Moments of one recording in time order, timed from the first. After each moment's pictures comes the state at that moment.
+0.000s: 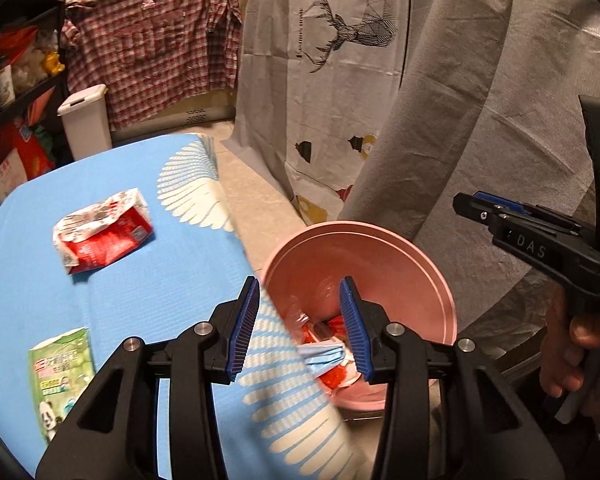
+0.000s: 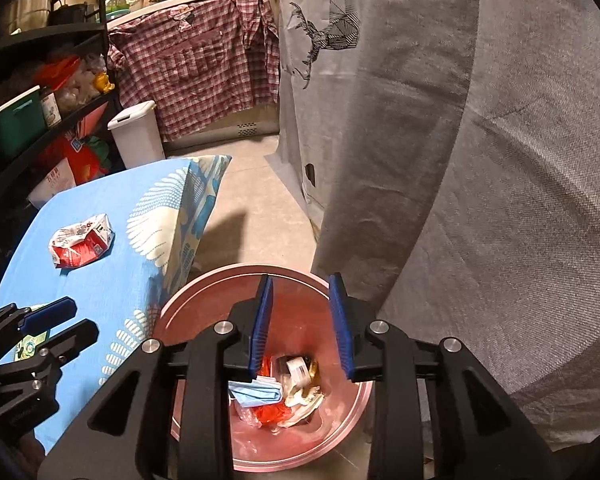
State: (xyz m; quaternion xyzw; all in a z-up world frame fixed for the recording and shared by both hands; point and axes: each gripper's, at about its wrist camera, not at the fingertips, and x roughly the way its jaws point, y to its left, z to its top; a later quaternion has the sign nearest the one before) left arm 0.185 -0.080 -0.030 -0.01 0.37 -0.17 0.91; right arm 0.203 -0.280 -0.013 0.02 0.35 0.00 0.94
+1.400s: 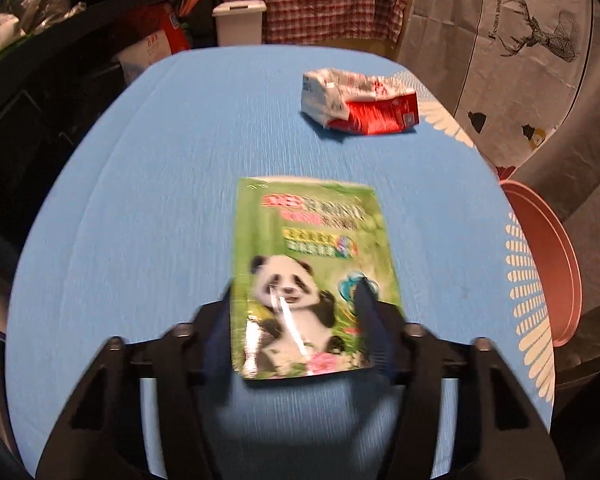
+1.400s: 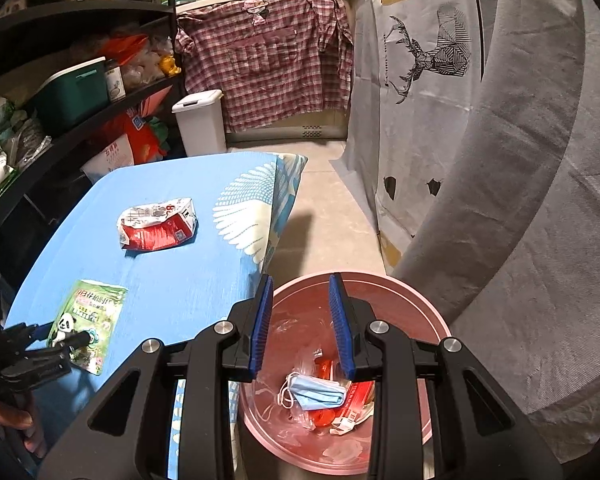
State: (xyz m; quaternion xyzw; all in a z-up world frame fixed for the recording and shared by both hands) left arm 0.153 0.088 -0.094 -0.07 0.46 0.05 0.88; right arm 0.198 -0.197 -0.006 -0.02 0.34 0.09 0.93
